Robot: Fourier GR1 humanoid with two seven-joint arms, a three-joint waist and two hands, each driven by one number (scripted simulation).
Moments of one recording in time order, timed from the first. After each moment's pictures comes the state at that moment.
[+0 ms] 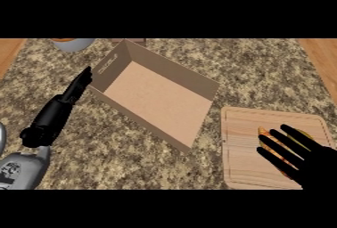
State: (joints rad) left arm -0.22 0.45 -0.18 -1.52 0.07 -0.01 -0.09; right arm -0.08 -1.17 0.50 -2.19 0.82 0.40 0.06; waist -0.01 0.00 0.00
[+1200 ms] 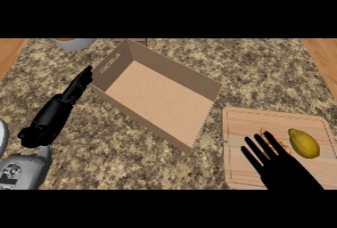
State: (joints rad) left arm -0.21 0.37 -0.10 -1.55 -0.01 -0.11 -0.07; right arm -0.02 -0.81 0.66 -2.03 1.28 0.52 0.22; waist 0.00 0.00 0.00
